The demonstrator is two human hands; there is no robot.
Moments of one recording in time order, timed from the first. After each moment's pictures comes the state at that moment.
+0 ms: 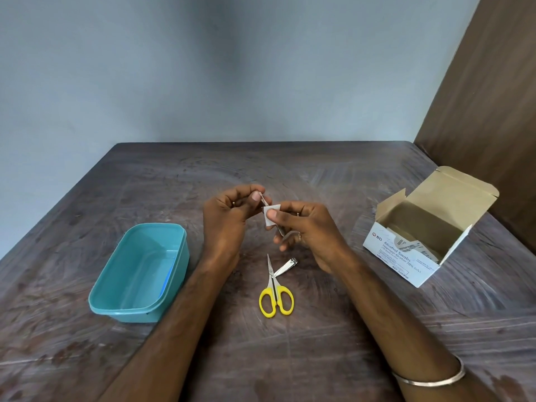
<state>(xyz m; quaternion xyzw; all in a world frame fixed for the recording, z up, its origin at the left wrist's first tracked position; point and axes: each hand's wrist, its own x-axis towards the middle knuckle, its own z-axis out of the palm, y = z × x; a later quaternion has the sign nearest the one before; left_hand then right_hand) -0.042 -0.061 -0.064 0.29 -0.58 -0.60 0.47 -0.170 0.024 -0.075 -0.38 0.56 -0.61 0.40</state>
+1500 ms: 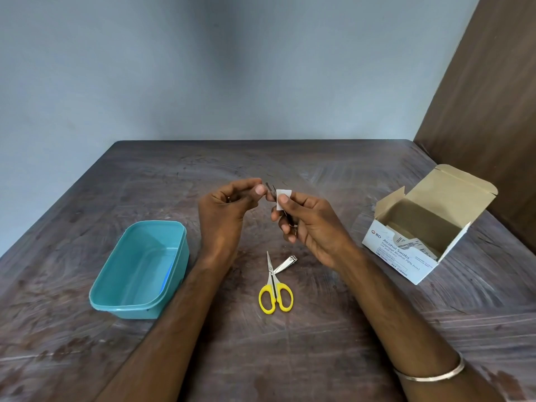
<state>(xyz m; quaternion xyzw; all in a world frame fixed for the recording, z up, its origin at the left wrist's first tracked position) -0.041 -0.061 -0.059 0.29 -0.58 -0.57 0.50 -0.180 0.022 -0.077 -0.37 0.49 -0.65 0.45</state>
